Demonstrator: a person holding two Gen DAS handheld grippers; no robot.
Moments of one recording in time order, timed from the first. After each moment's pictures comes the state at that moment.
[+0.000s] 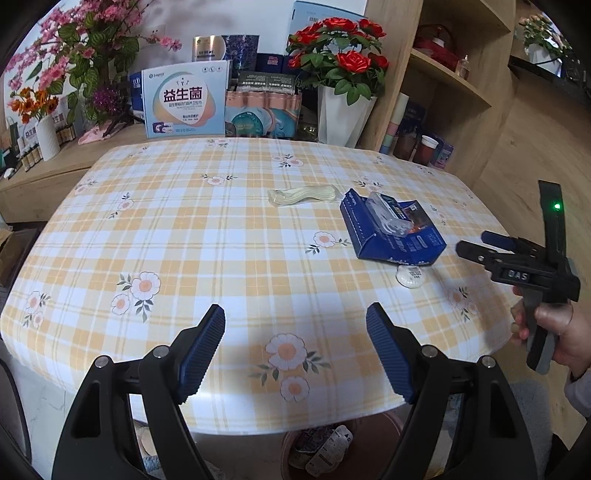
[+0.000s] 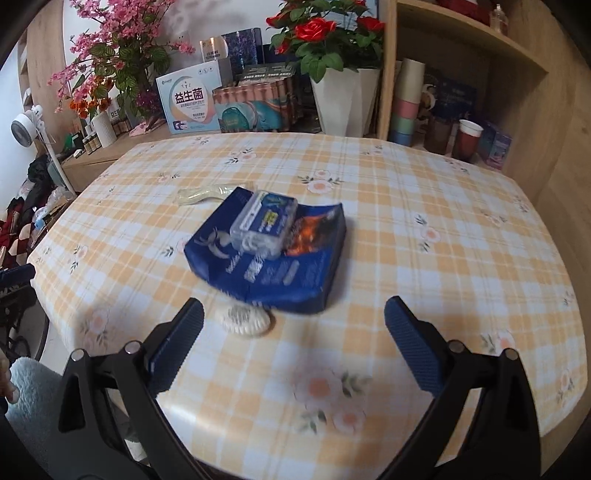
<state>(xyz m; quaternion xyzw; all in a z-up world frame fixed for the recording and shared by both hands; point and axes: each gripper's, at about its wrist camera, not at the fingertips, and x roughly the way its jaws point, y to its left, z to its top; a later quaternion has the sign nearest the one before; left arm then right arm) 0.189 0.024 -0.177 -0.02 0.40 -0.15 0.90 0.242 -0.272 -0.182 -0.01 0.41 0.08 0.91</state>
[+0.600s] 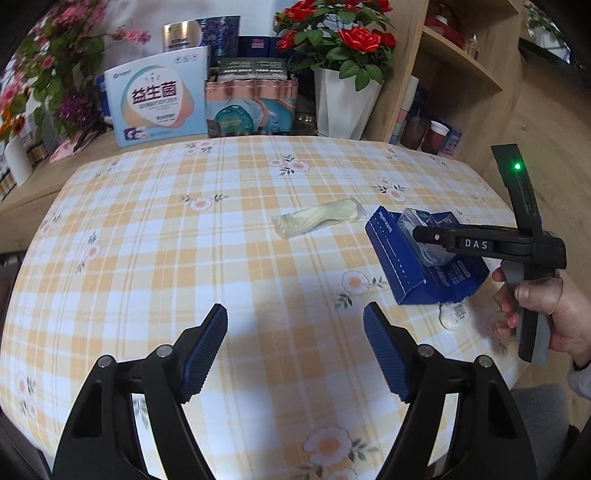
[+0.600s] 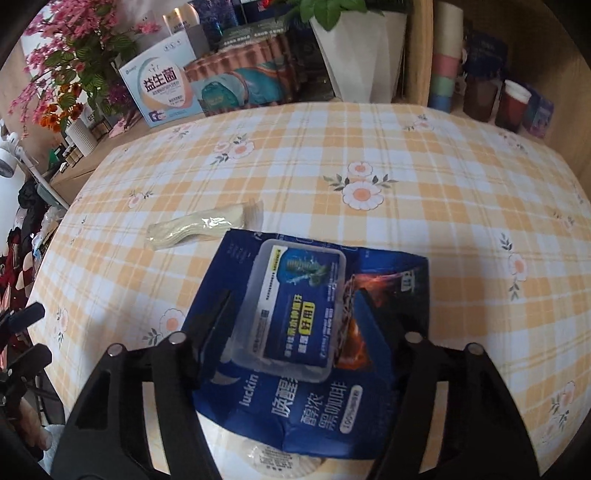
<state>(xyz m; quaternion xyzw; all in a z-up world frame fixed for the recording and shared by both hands) 0.301 0.016 -0.196 0.02 0.42 -0.18 0.89 0.371 -0.239 -0.223 0.07 0.49 0.07 0.86</state>
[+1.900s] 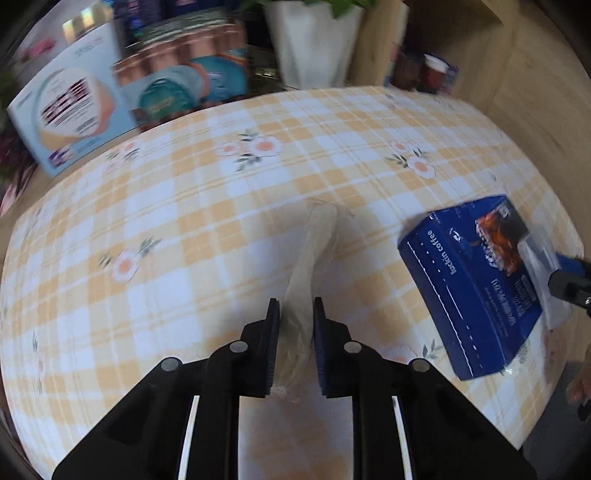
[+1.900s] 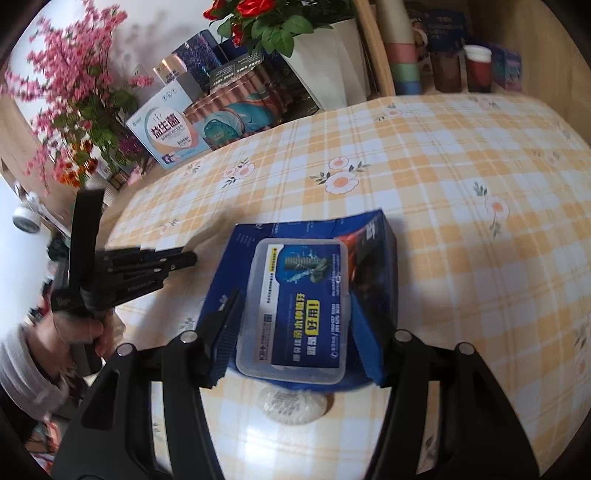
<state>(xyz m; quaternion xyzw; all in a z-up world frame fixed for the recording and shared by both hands) 0.421 -0.038 -0.246 0.10 0.49 -0.22 0.84 0.303 -0.283 -0.204 0.19 0.44 0.09 0.87</state>
